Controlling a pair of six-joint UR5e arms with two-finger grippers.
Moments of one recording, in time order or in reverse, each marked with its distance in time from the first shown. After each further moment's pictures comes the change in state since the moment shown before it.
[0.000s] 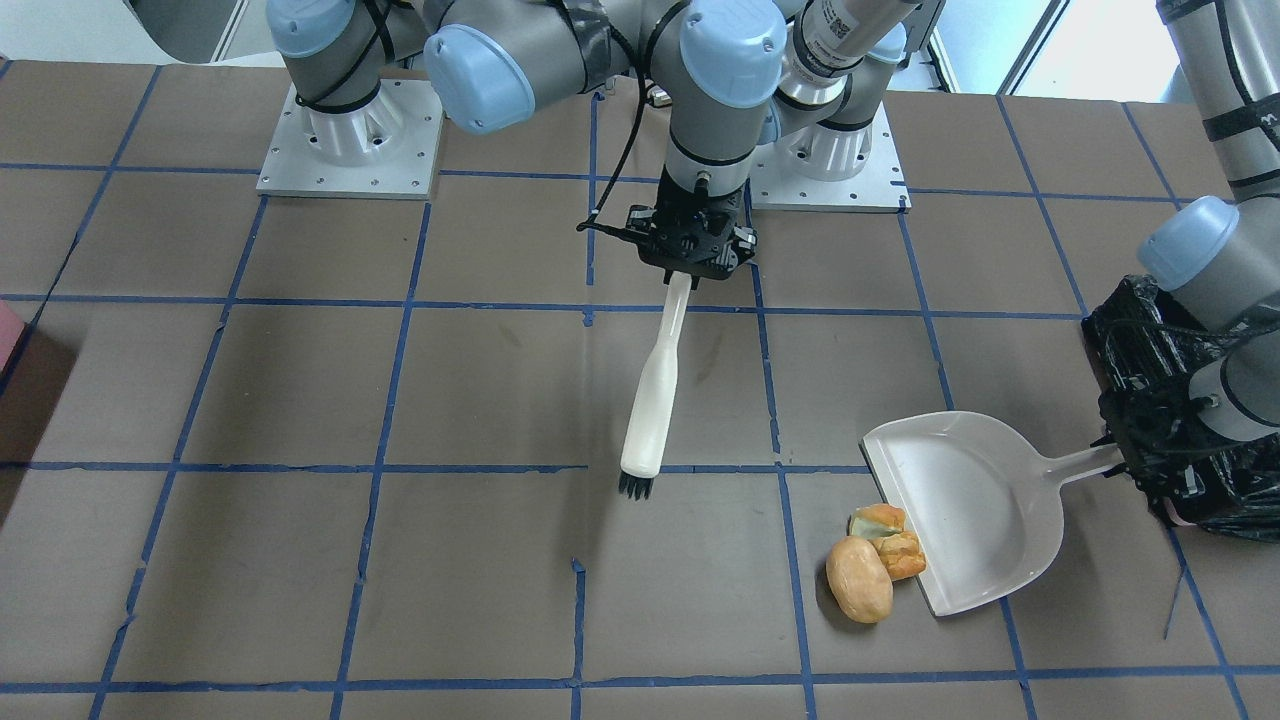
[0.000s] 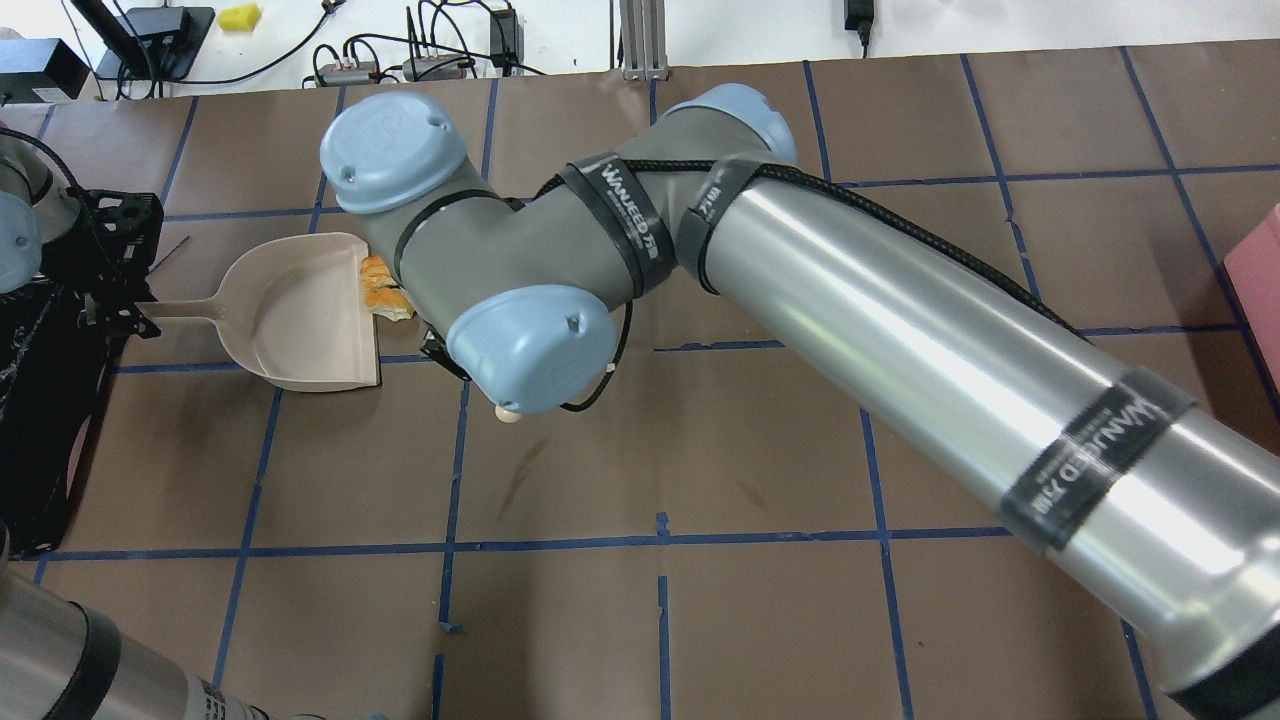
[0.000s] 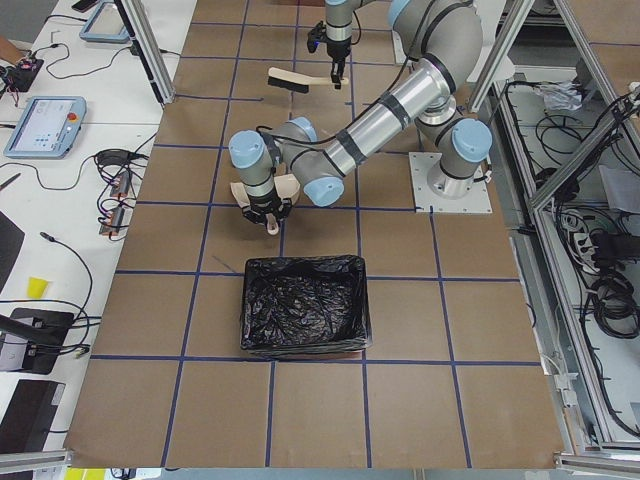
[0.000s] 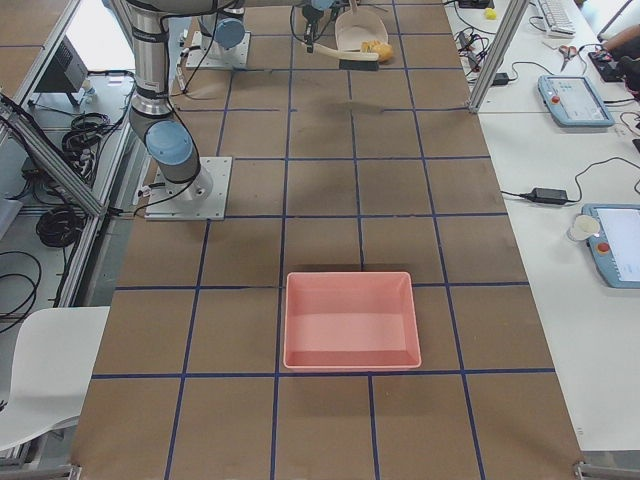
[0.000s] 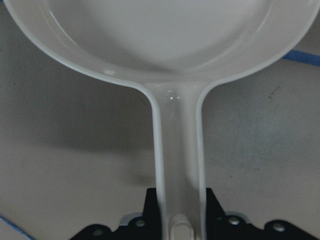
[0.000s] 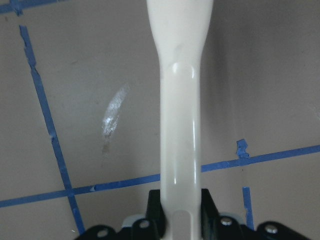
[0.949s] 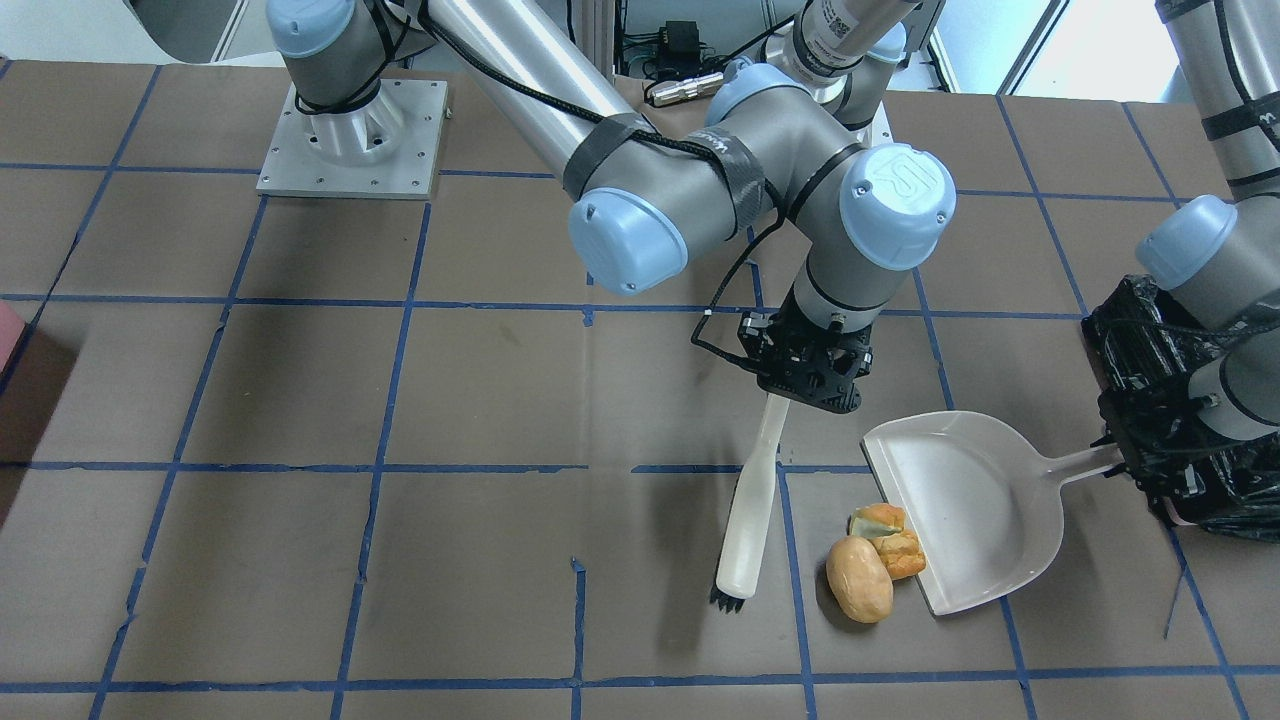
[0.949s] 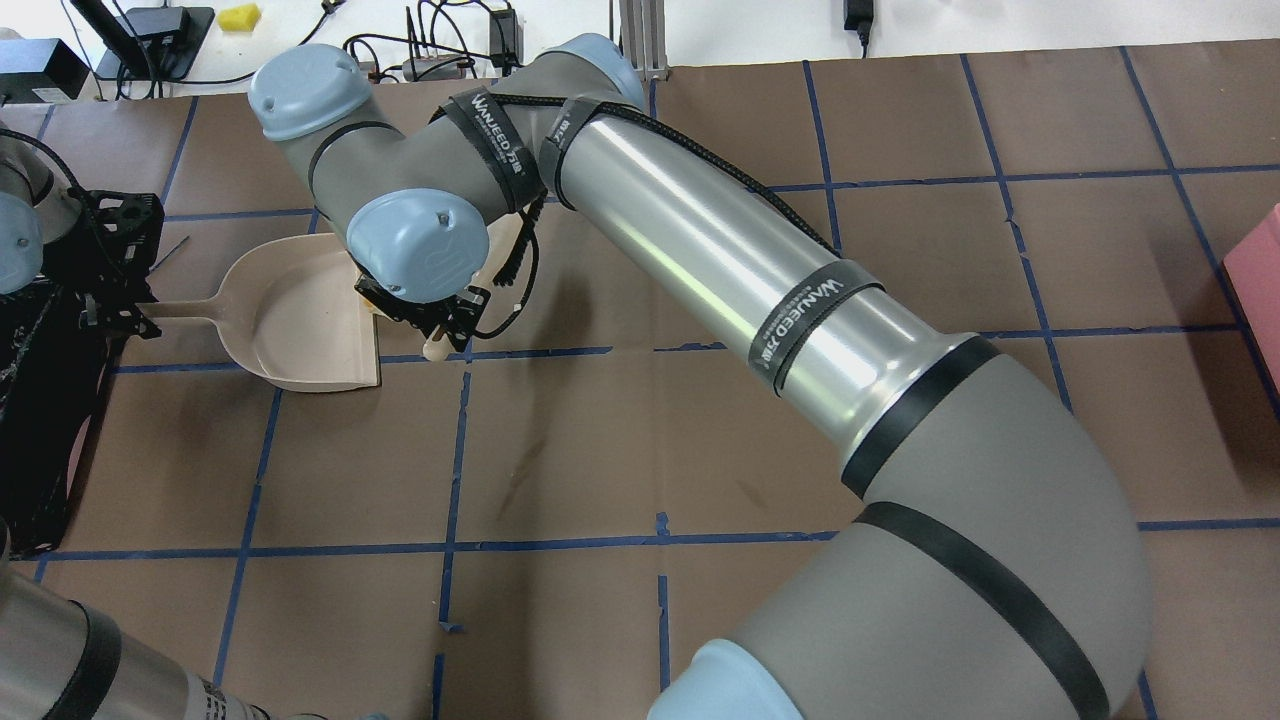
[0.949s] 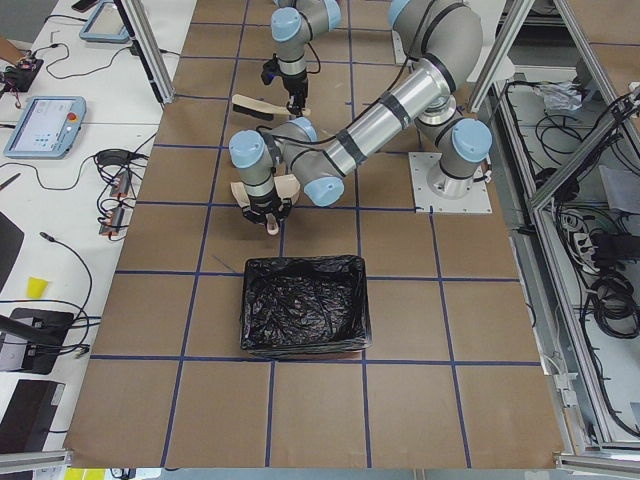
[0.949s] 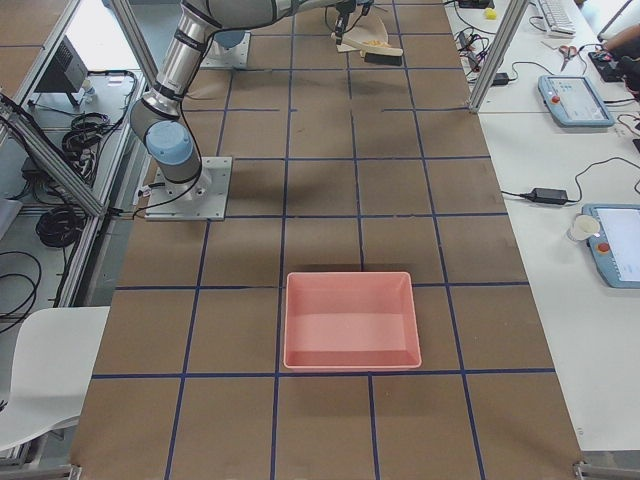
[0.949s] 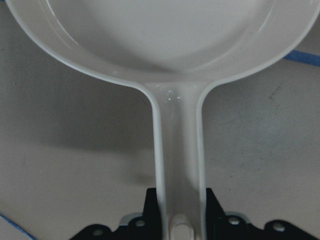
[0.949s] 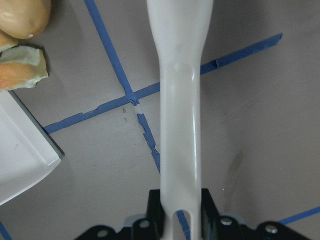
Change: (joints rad) left arm 0.000 0.001 -0.003 0.003 0.000 -0.007; right arm 0.016 0.358 -0.458 0.129 0.006 -0.003
